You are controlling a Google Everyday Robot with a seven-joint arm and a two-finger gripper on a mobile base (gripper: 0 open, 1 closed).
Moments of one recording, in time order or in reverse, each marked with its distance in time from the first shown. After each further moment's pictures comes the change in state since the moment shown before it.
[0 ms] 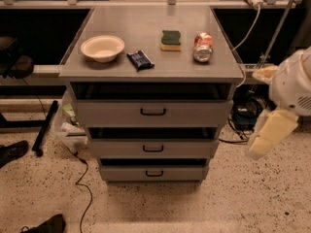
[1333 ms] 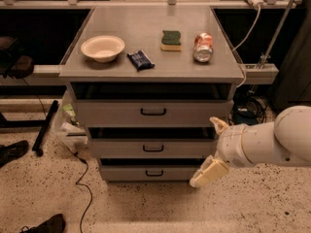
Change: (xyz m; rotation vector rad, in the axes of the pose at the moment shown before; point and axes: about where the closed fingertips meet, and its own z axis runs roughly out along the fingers) arm -0.007 0.038 0.178 0.033 -0.330 0.087
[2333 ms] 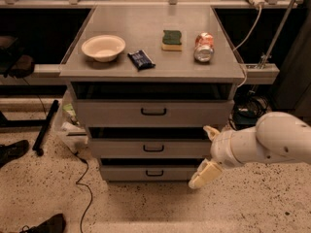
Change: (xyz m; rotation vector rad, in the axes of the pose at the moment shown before) arm 0.046 -0.012 0.056 -0.075 0.028 0.008
